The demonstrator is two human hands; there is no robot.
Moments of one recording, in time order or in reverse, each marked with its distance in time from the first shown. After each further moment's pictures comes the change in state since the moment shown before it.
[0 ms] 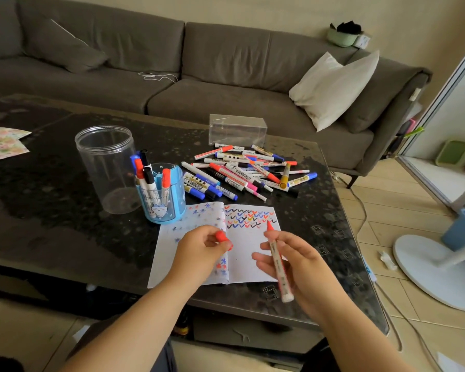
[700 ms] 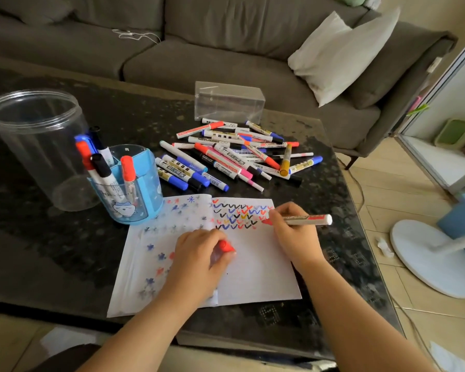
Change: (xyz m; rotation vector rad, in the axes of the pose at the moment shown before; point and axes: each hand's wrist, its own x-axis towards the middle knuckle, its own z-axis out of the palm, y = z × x) left_hand 0.046 -0.049 0.040 0.325 0.002 0.506; right_hand 0.135 0.022 -0.042 -0.734 0.288 -0.231
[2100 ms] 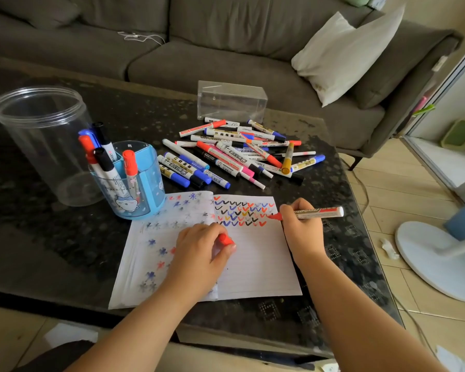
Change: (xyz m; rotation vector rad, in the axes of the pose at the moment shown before) left_hand 0.000 0.006 -0.001 0.008 -0.010 -0.057; right_hand 0.008 0.010 0.001 0.116 0.137 0.026
